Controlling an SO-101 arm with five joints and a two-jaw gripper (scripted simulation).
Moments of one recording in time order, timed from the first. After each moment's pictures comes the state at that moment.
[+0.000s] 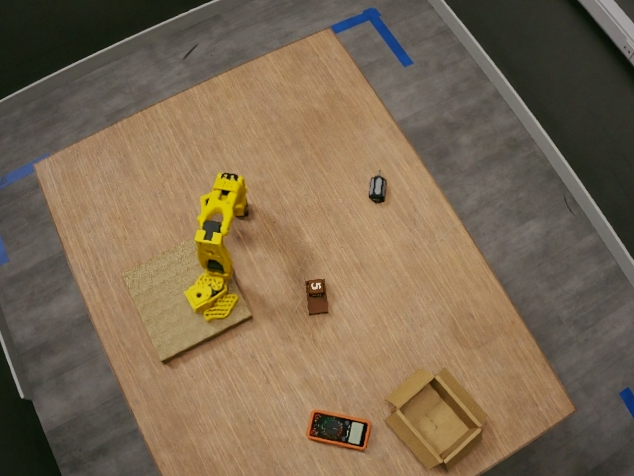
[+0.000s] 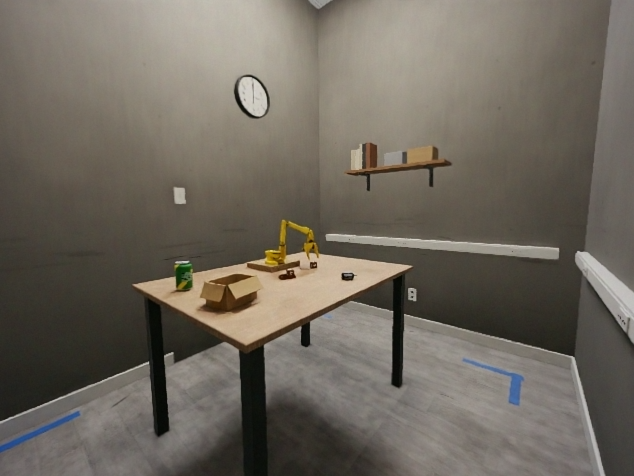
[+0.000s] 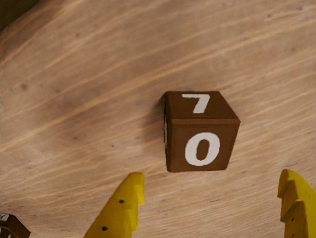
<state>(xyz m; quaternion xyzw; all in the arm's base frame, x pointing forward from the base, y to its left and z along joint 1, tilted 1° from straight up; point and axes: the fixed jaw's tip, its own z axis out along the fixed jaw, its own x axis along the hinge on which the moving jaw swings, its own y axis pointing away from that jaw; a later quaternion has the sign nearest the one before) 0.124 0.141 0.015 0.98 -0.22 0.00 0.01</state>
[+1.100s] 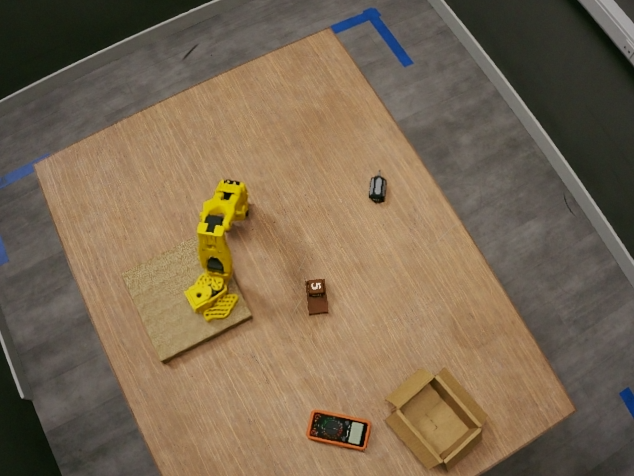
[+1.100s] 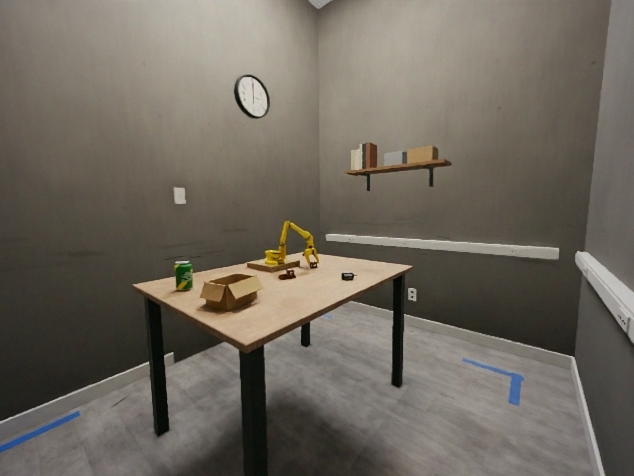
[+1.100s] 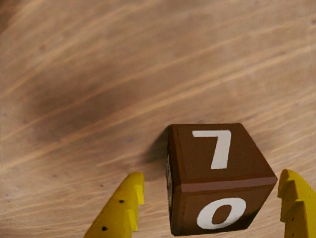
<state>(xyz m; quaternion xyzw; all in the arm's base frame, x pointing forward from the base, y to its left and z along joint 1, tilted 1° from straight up) 0.124 0.141 -0.018 0.98 -0.22 0.00 0.00</state>
